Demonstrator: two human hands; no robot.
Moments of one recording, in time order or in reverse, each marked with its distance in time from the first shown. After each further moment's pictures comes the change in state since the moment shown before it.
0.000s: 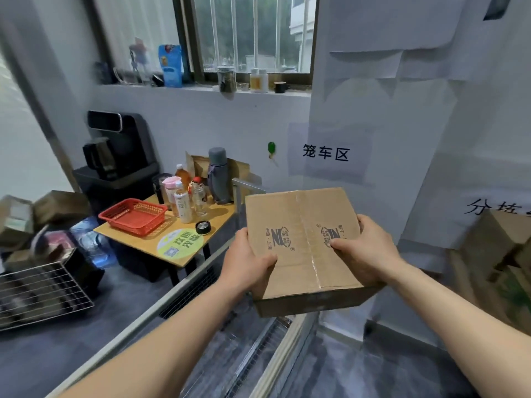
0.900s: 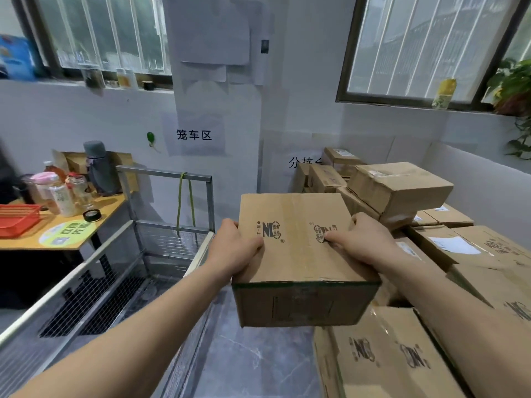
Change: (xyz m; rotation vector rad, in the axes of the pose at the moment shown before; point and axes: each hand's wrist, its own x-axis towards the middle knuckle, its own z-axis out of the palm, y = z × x) left_hand -0.363 0.092 0.046 -0.025 -0.390 0.112; right_hand -0.438 0.074 -0.196 -0.297 0.284 0.427
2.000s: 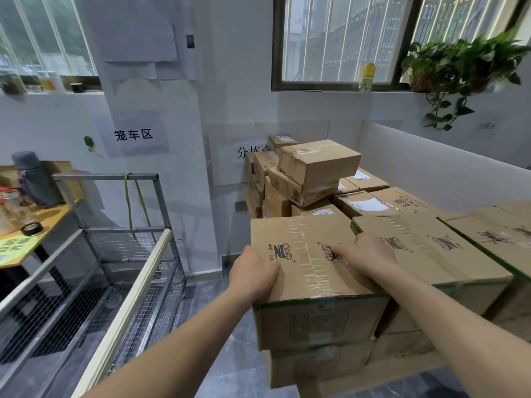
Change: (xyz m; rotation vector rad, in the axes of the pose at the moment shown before) left_hand -0.124 0.024 0.164 0.220 -0.236 0.040; right_hand -0.070 0.186 -0.048 -0.069 0.069 0.270
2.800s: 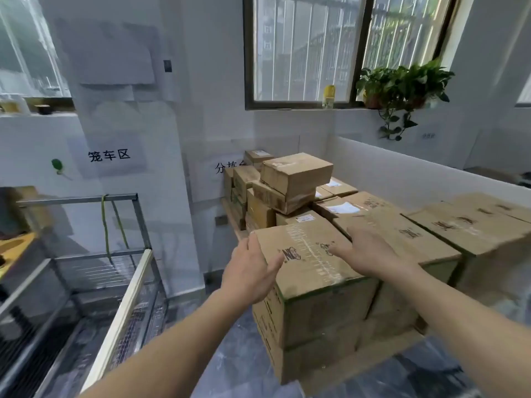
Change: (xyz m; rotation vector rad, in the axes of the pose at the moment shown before) left_hand -0.023 -0.007 -0.039 0.259 0.040 0.521; right_hand -0.059 0.002 -0.025 -0.111 0.123 -0.177
